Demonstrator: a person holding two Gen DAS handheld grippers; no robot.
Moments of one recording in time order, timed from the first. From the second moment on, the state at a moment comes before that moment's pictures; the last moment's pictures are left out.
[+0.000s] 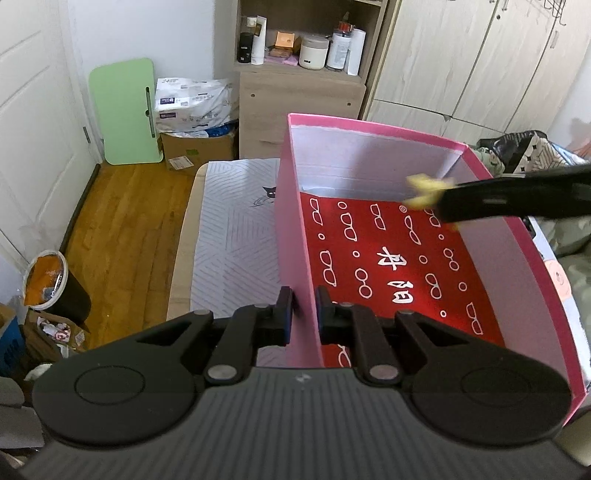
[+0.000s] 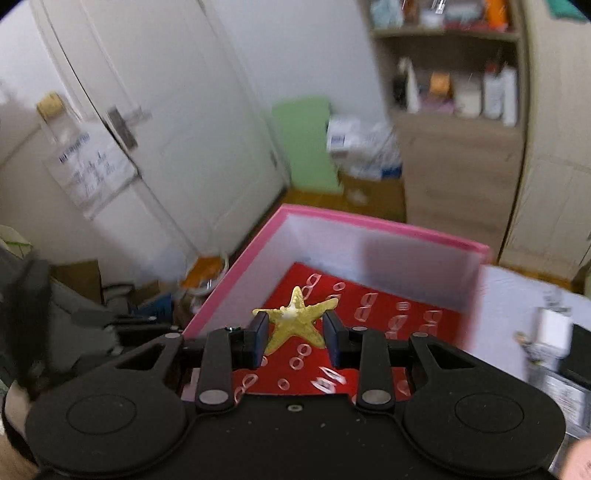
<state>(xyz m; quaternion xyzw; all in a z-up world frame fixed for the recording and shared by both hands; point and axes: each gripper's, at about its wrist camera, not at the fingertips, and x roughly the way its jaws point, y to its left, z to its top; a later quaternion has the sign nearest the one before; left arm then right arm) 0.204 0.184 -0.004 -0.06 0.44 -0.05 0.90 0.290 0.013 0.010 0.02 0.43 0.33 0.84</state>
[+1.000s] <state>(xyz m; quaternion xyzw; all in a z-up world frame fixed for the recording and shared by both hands) 0.192 0.189 -0.008 -0.11 0.43 -0.04 0.89 0.262 -0.052 0.023 0.08 0.41 0.32 0.85</state>
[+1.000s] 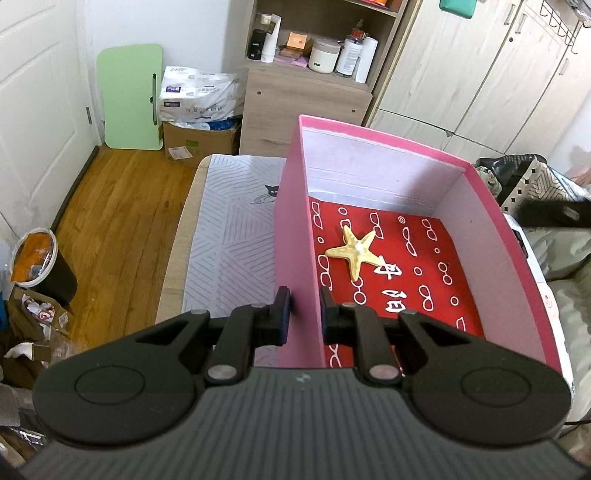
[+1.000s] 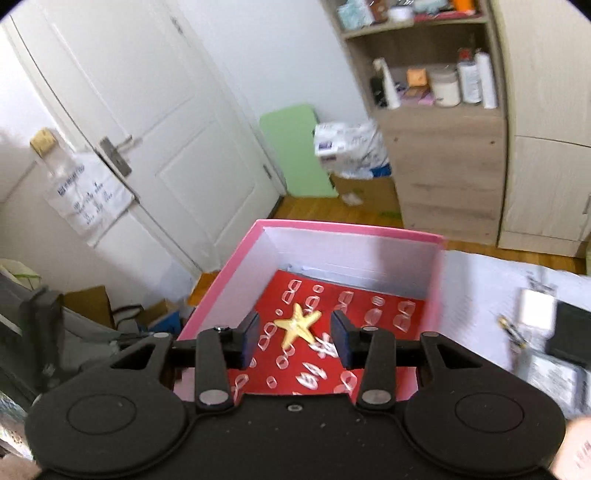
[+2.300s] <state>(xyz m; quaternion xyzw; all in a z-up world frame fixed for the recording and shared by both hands) 0.192 0.188 -0.002 -0.11 0.44 -0.03 0.89 0.228 -0.116 -0.085 -0.26 0.38 0.27 0.85</state>
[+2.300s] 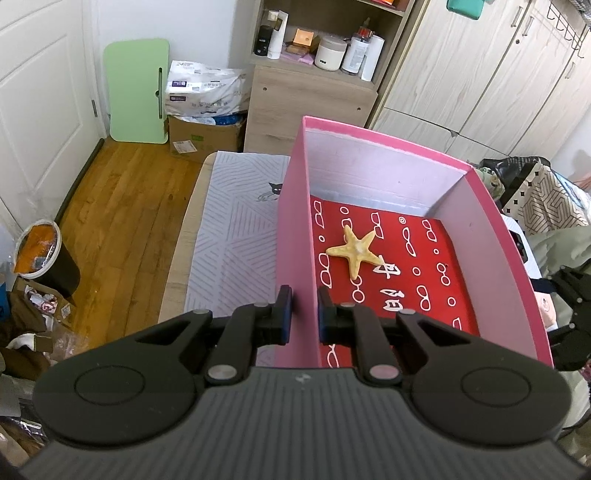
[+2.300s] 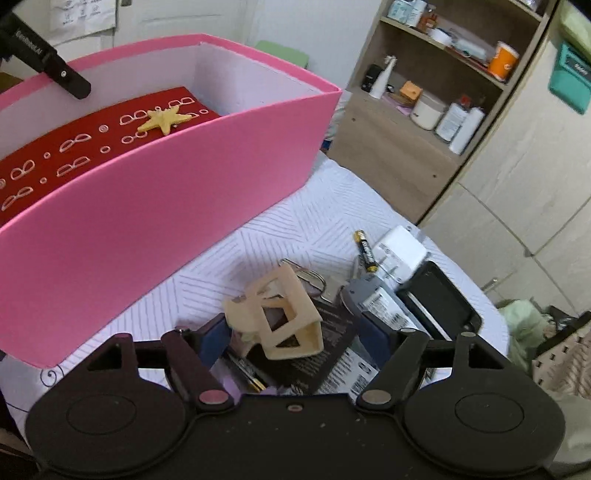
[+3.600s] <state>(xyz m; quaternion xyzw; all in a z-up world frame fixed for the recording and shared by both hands) 0.190 0.188 -0.004 -0.13 0.43 -0.03 0.89 0.284 -0.008 -0.025 0.16 0.47 0.37 0.78</state>
